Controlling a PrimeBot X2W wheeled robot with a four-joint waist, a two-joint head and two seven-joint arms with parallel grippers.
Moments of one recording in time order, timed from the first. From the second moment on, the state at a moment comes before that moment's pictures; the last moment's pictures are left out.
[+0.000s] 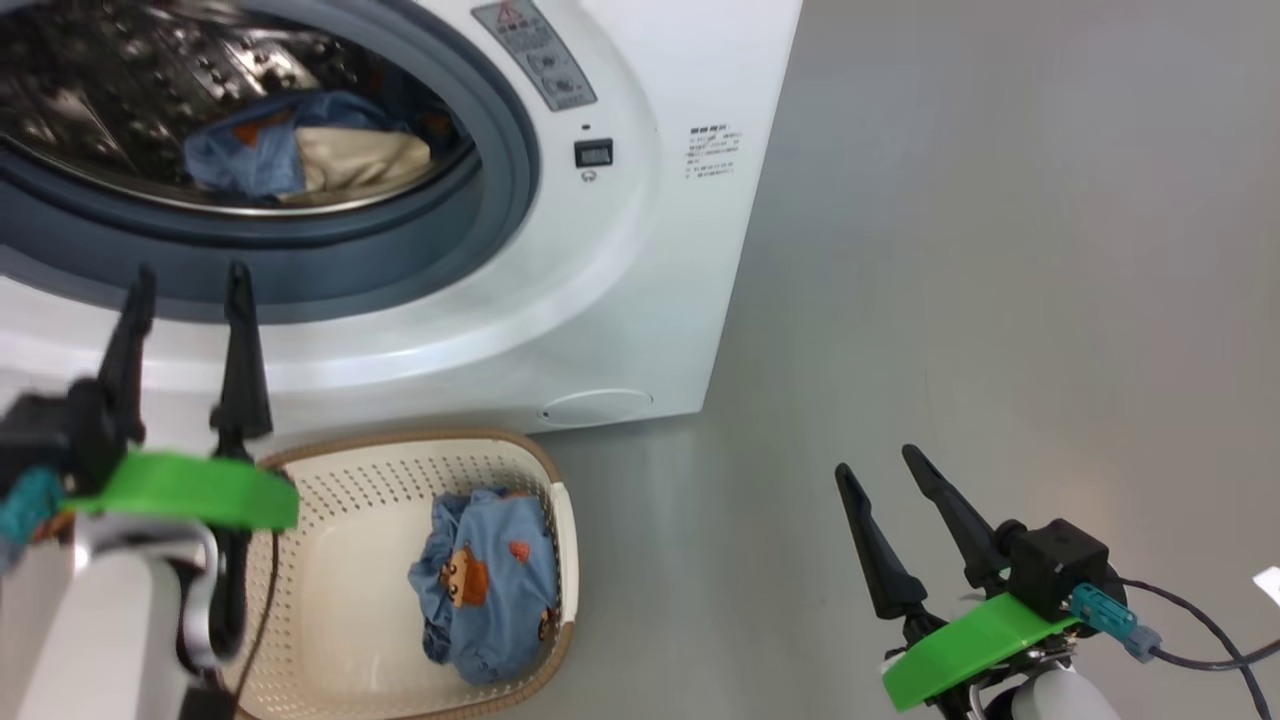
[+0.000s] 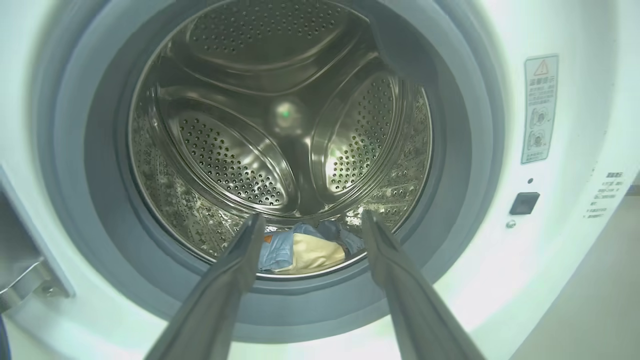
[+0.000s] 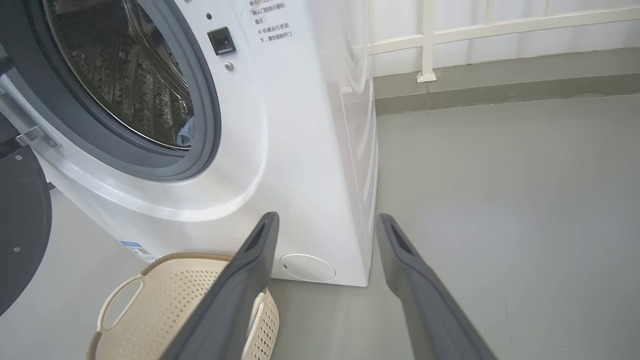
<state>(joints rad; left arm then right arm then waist) -0.45 0.20 -0.09 0.28 -0.33 0.02 -0.26 -0.16 -0.06 0.17 0.24 0.26 0.13 -0.26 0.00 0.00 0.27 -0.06</state>
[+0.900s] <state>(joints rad) 0.14 0.09 0.02 -0.08 -0.22 0.11 -0.26 -0.04 -0.07 0.11 0.15 0.23 0.13 -0.26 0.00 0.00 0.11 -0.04</state>
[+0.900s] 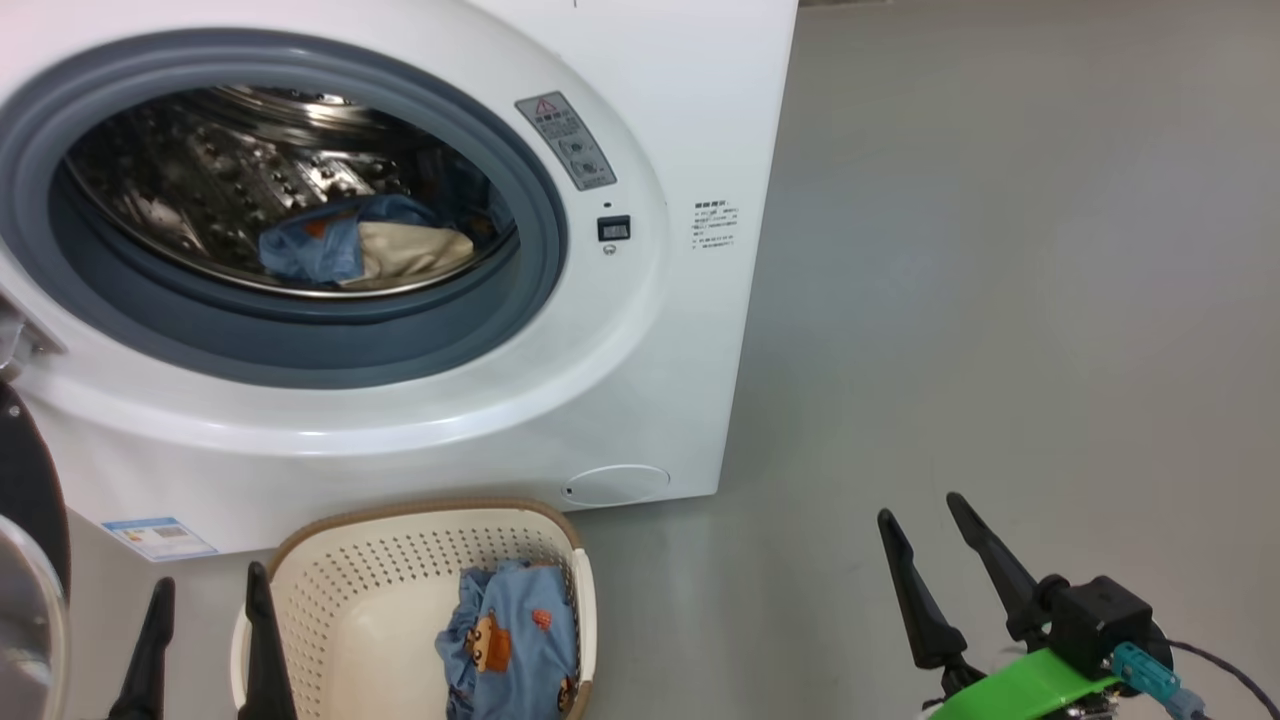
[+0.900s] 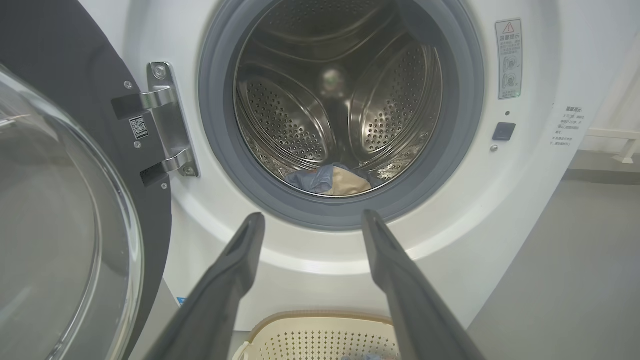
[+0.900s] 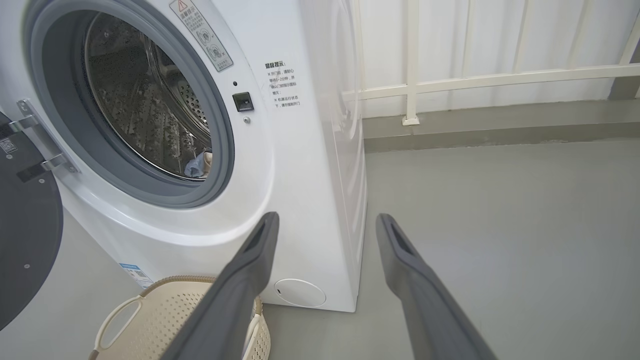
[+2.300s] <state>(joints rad) 0.18 0.05 0.05 -0.02 -0.19 0.04 -0.26 0.00 -0.08 0.11 0.15 0.23 0.13 -0.26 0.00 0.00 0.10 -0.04</state>
